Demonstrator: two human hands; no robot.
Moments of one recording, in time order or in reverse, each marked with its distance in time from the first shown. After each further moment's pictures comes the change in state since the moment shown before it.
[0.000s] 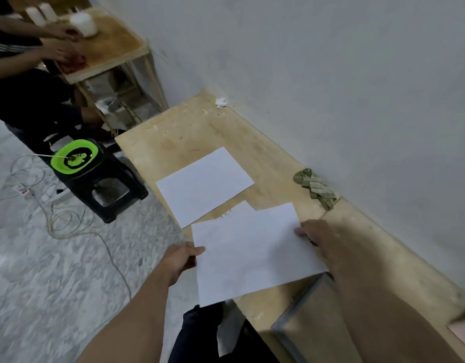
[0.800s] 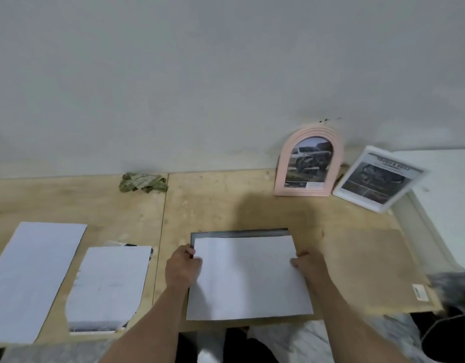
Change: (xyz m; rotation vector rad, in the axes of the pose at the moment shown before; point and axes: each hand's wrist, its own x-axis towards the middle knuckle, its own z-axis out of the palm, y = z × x) left_hand -0.049 -0.094 0.269 1.110 -0.288 0.516; right_hand -0.217 0.327 -0.019 0.736 0.574 0.570
